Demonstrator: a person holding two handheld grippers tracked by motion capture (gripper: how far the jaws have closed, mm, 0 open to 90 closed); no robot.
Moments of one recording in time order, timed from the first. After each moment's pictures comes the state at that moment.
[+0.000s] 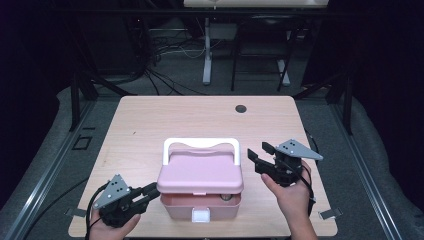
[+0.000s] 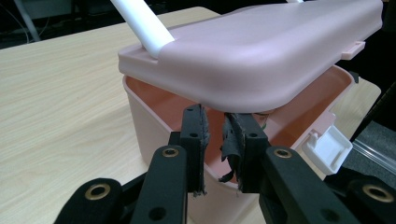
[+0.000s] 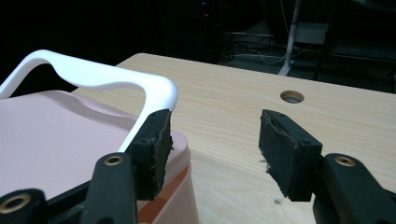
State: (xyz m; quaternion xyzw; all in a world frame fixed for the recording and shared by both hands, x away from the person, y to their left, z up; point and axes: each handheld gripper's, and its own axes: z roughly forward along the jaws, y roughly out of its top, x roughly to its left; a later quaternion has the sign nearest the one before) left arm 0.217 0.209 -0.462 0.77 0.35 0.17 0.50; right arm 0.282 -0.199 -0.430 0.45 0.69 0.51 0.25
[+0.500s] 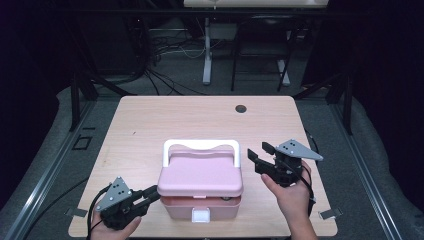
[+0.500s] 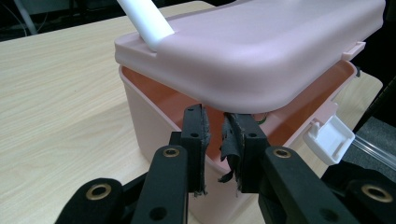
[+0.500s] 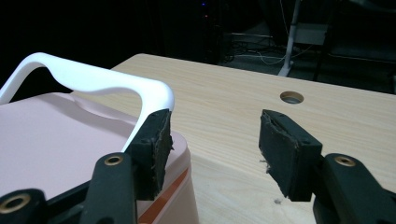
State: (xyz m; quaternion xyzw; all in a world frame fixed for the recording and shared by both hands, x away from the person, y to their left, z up) left arm 0.215 0.209 -0.469 0.78 0.34 0.17 0.50; right arm 0.282 -0.199 -0.430 0.45 0.69 0.51 0.26
